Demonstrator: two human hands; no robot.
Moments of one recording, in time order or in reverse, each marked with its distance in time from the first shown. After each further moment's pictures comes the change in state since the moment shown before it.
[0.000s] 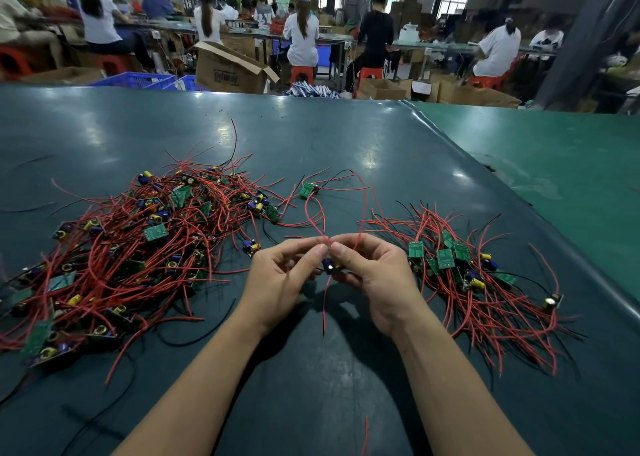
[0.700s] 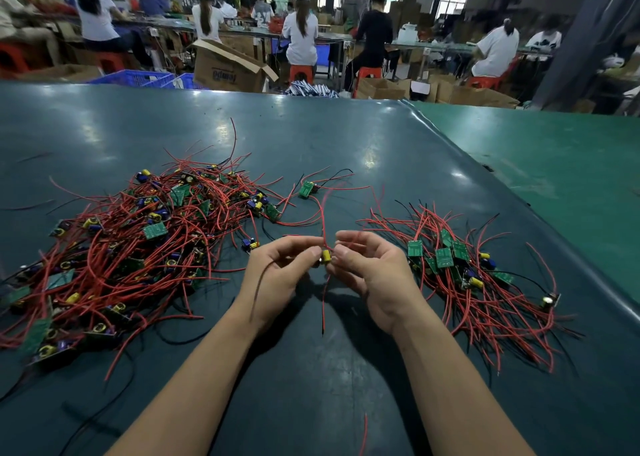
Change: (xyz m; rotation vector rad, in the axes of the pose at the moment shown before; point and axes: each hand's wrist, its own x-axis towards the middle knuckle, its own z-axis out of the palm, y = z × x) left_hand 0.001 -0.001 -0.007 -0.080 -0.054 -0.071; right_hand 0.000 -0.003 0.000 0.103 0.087 0.115
